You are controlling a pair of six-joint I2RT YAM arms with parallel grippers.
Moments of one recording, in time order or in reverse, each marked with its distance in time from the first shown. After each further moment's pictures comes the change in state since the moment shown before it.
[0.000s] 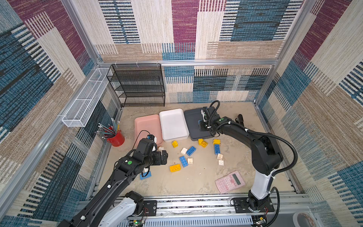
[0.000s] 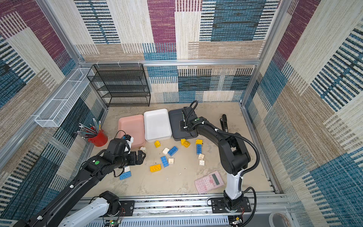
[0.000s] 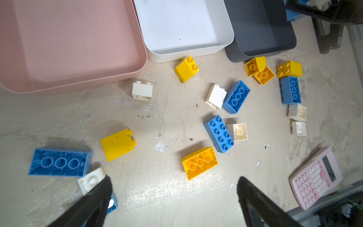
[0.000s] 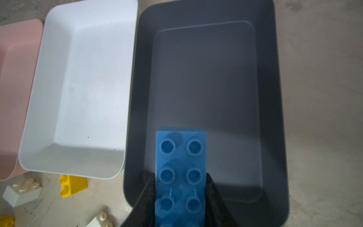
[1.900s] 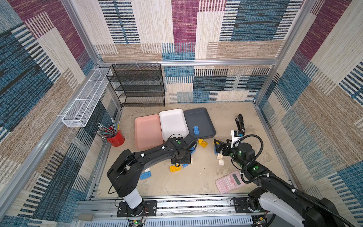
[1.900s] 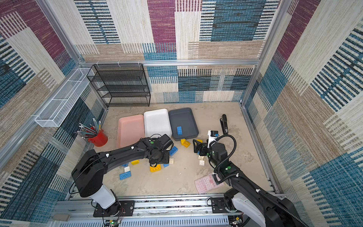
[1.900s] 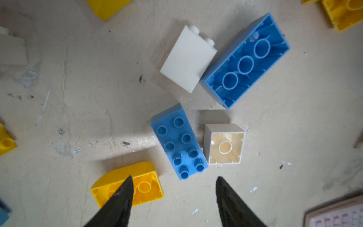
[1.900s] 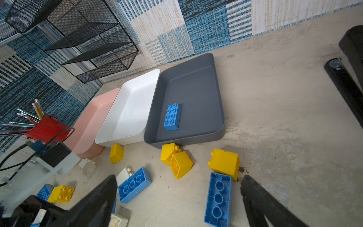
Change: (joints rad) left arm -0.383 0.805 0.382 -0.053 -0.098 -0.400; right arm -0.027 -1.001 -1.120 0.695 0.030 0.143
